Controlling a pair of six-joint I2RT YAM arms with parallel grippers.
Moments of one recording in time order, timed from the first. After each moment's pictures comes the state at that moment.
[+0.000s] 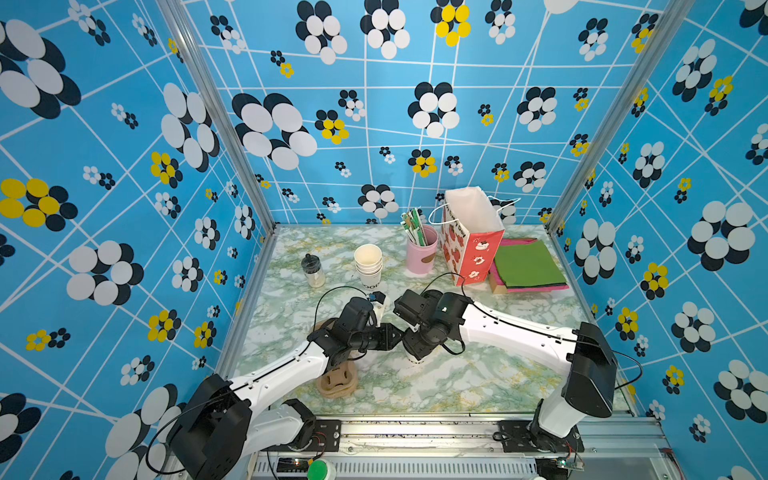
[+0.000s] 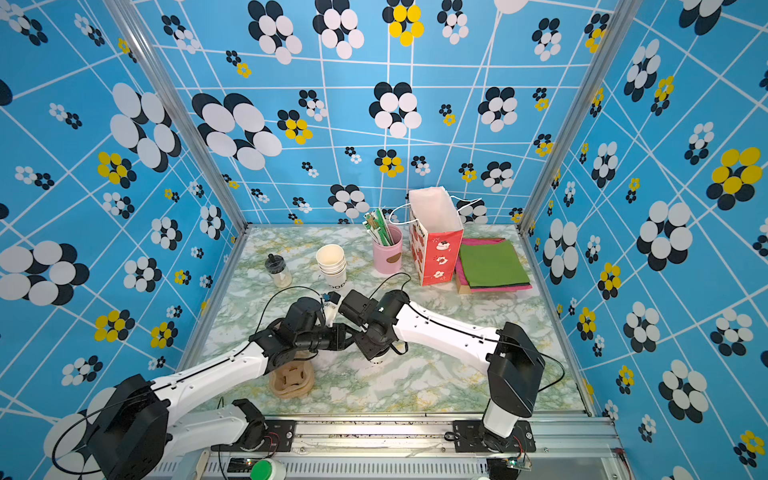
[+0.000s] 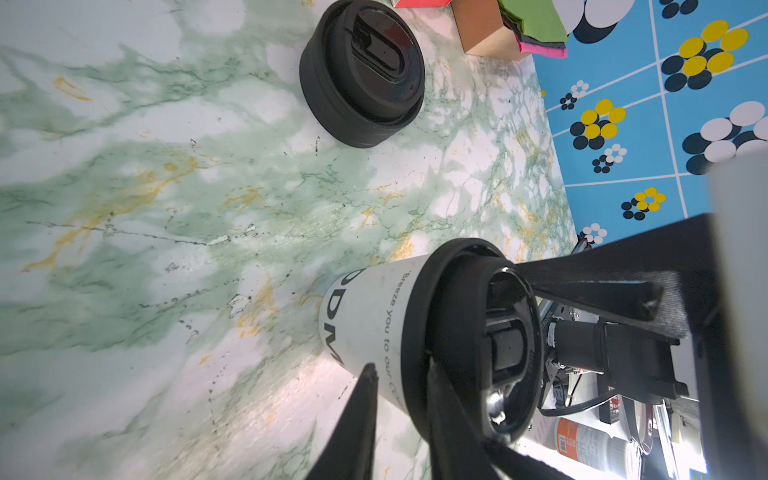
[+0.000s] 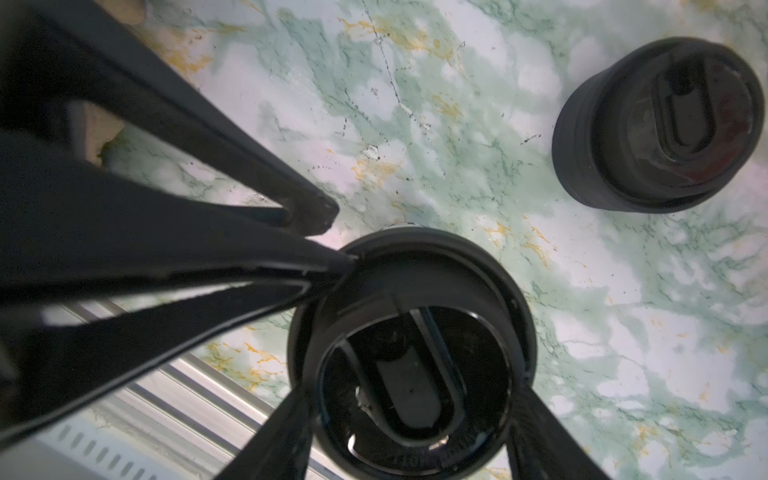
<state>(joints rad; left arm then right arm) -0.64 1.19 0.58 -0.09 0.42 -0.64 1.05 1.70 1.39 -1.02 0.14 0.30</state>
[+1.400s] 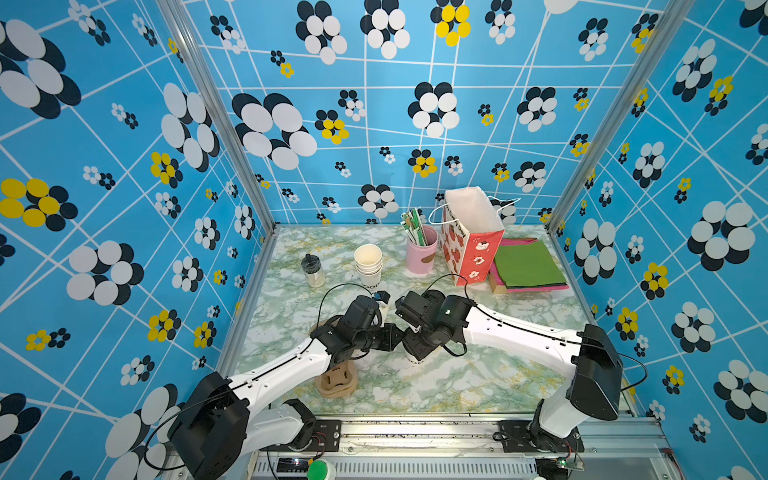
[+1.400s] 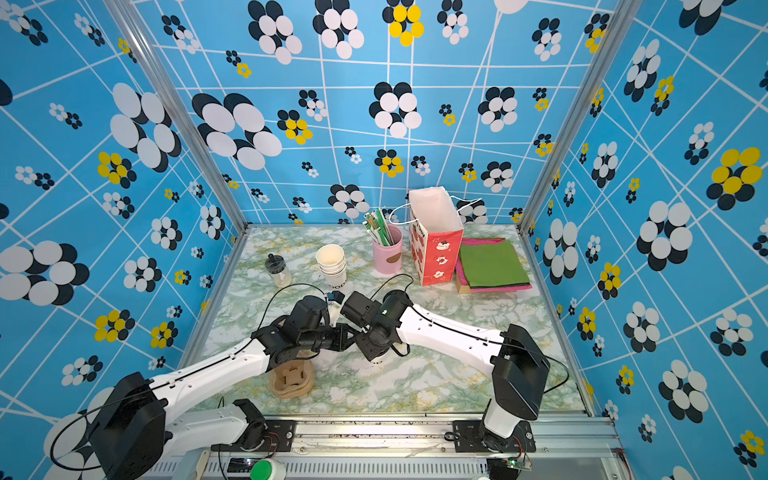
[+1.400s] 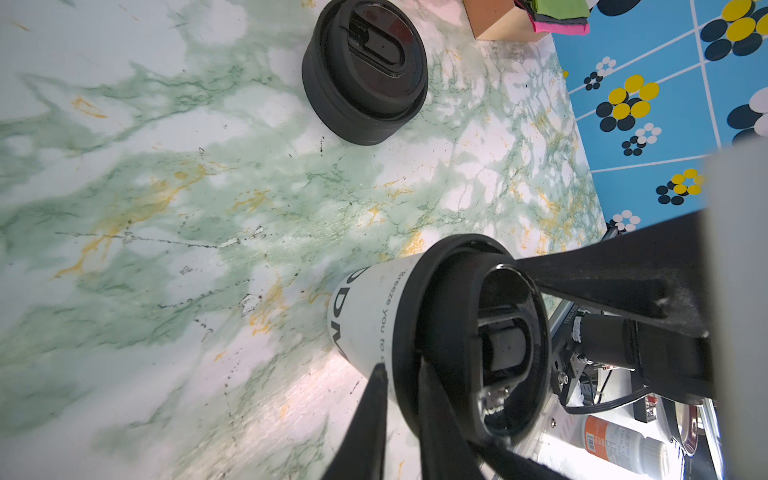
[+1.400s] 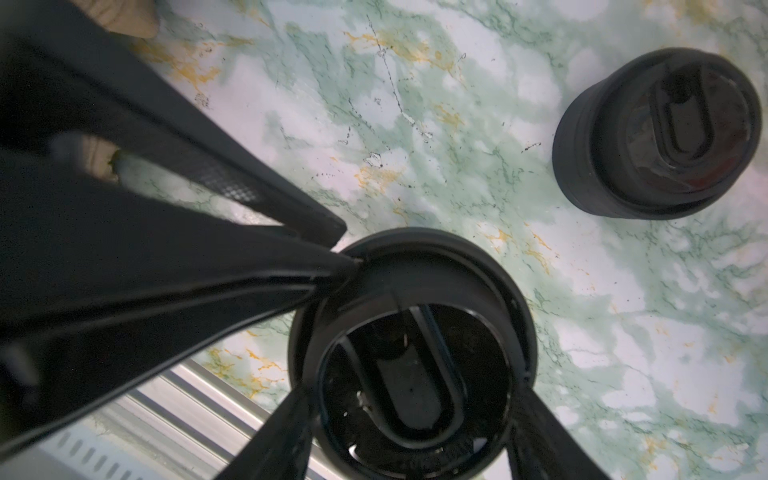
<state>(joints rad) -0.69 1.19 0.63 -0.18 0.35 -0.59 1.05 1.68 1.35 -0.97 0.14 0.30</state>
